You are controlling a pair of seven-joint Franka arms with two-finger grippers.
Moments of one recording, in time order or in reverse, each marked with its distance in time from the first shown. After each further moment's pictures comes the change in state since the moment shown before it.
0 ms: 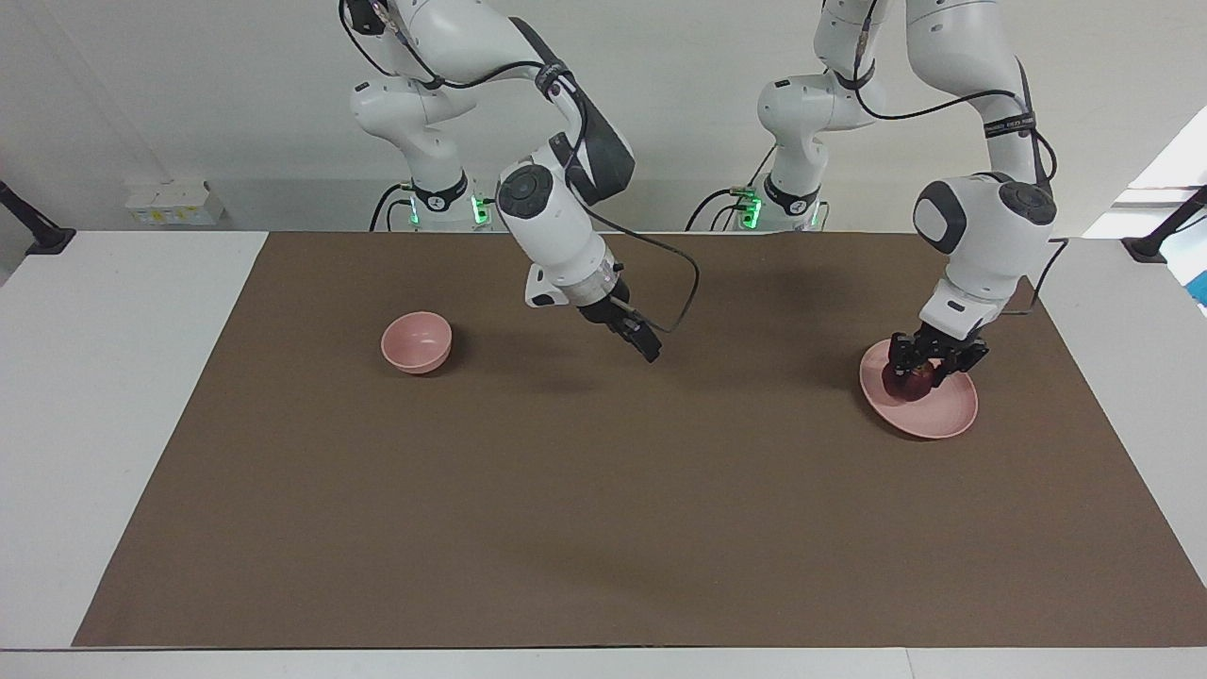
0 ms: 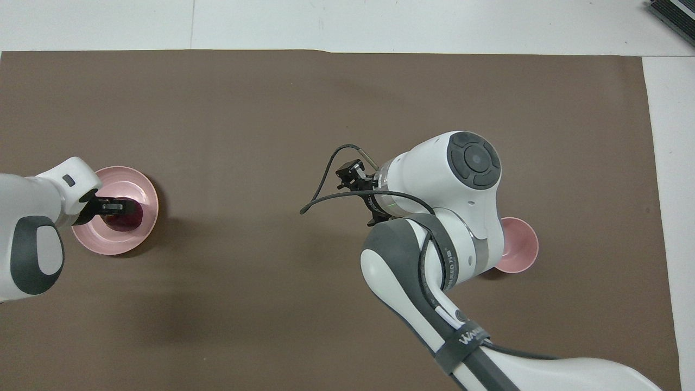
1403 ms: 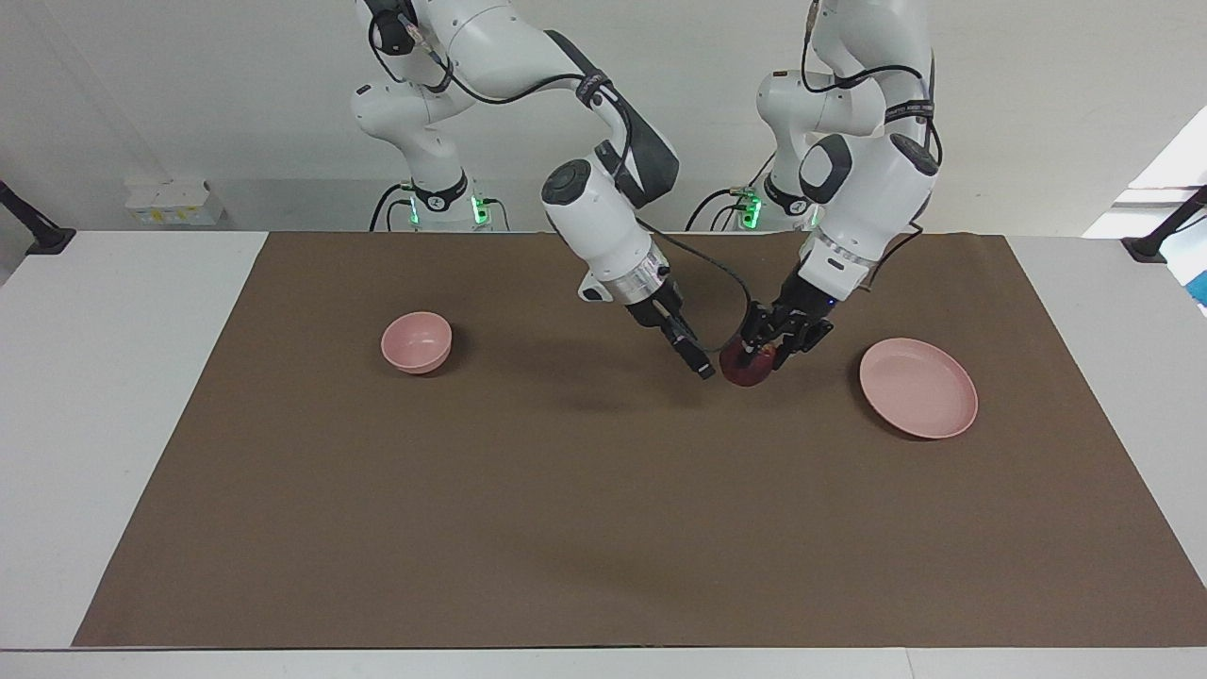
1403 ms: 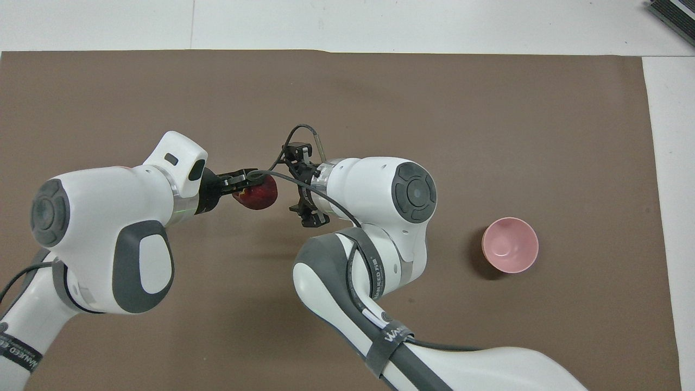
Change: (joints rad) left arm -0.408 -0.060 -0.035 0.036 -0.434 0.070 -0.435; right arm 0.103 0.121 -0.001 0.110 0.073 0.287 0.281
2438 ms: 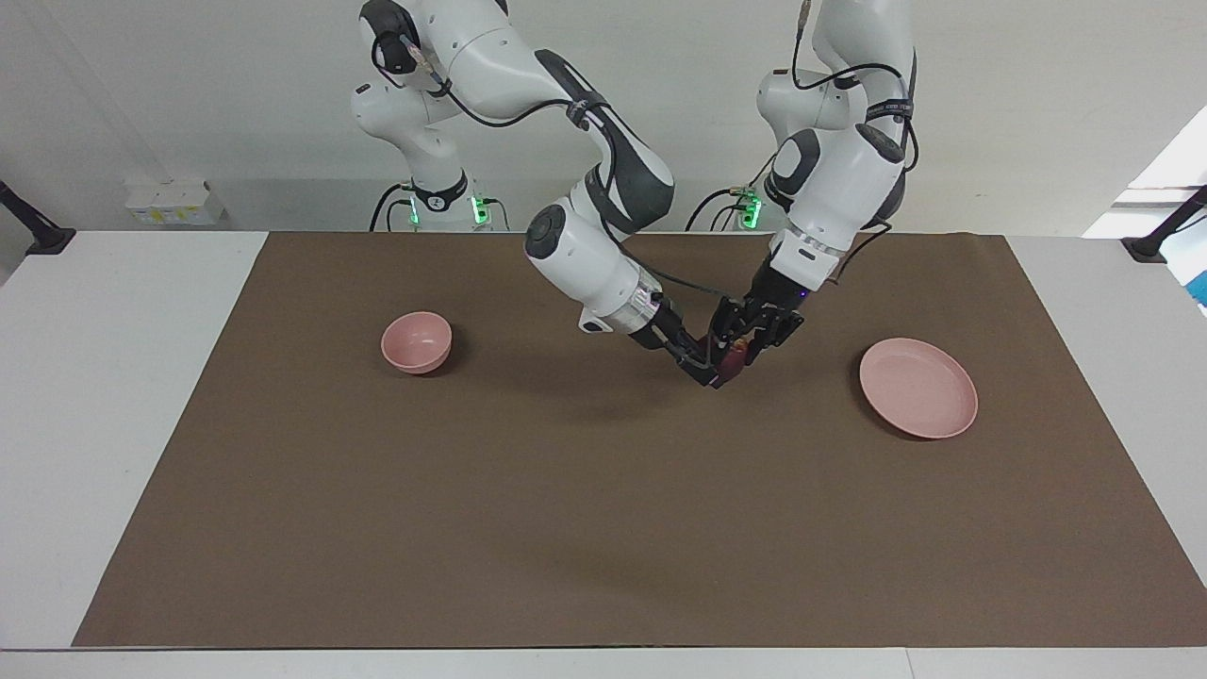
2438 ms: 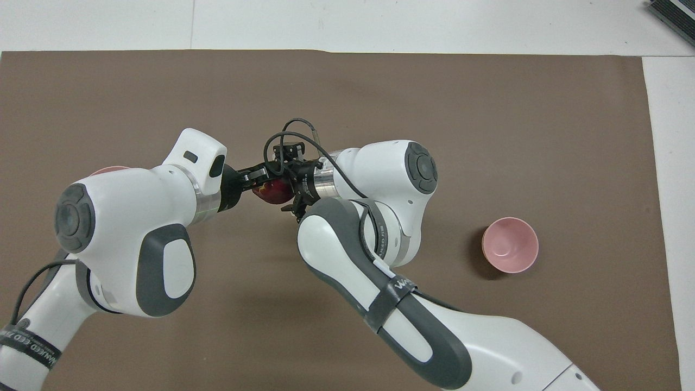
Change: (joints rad) left arm -0.051 0.025 0.000 0.042 -0.001 0.044 -0.105; right arm -0.028 0.091 0.007 0.086 0.286 -0.095 -0.298
